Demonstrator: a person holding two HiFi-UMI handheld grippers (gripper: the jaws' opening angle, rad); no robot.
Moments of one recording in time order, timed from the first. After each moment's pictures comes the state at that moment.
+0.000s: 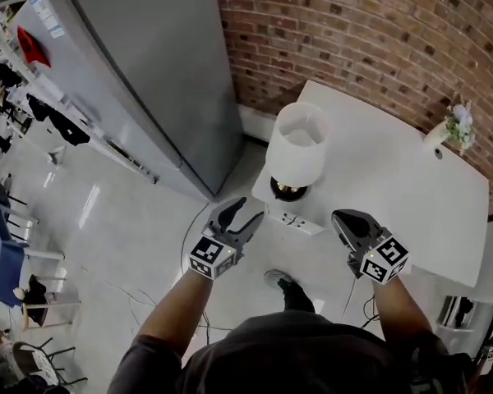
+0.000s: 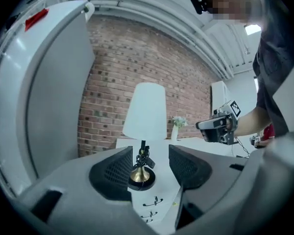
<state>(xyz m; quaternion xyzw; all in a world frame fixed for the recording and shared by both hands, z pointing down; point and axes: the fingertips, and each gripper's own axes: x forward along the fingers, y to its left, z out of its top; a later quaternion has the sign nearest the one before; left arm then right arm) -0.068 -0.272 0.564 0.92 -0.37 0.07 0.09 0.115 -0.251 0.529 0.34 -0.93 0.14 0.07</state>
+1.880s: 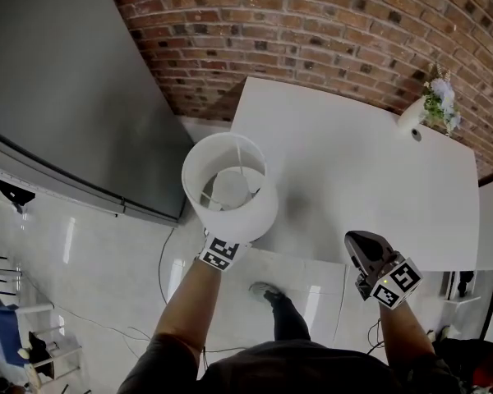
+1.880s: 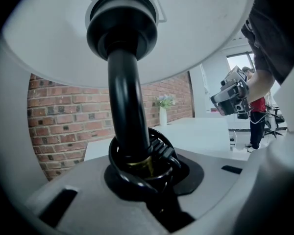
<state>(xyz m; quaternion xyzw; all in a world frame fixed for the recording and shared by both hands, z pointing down) 0.112 -0.416 0.669 0.96 -0.25 0.15 -0.02 0.267 -0.291 0.600 0.46 -0.87 0.17 0.07</state>
